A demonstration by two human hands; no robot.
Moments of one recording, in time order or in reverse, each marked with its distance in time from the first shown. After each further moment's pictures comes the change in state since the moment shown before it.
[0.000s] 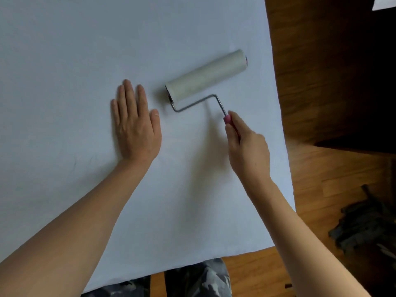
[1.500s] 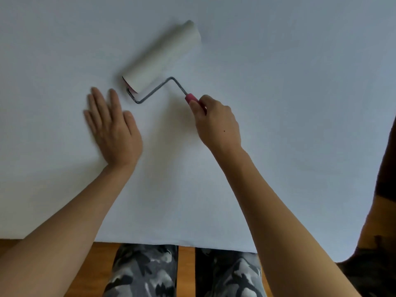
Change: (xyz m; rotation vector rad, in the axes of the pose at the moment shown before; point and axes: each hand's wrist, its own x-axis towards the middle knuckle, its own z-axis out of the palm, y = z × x) left_hand -0.112 -0.266 -0.050 -0.018 0.148 -0.546; right_hand -0.077 -0.230 0.186 -0.154 -0.404 -0.230
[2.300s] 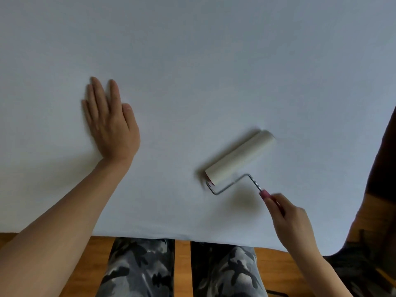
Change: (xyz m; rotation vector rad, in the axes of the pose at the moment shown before) left_hand 0.000 -0.005 -0.004 0.008 0.012 0.026; right_hand -0.158 0.164 -0.049 -0.085 -0.073 0.205
